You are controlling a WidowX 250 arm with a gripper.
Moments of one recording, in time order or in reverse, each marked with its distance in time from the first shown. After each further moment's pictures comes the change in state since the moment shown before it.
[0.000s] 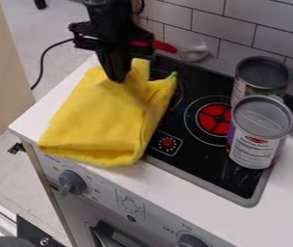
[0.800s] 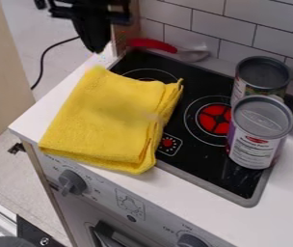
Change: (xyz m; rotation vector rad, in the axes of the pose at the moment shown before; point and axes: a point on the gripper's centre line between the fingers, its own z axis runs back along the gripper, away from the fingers) arm 0.013 0.027 0.035 0.002 -0.079 0.047
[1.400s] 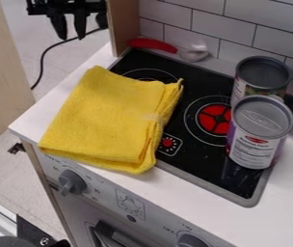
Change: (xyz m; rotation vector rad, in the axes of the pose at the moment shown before) arm 0.049 0.059 -0.040 0.191 -0.028 0.389
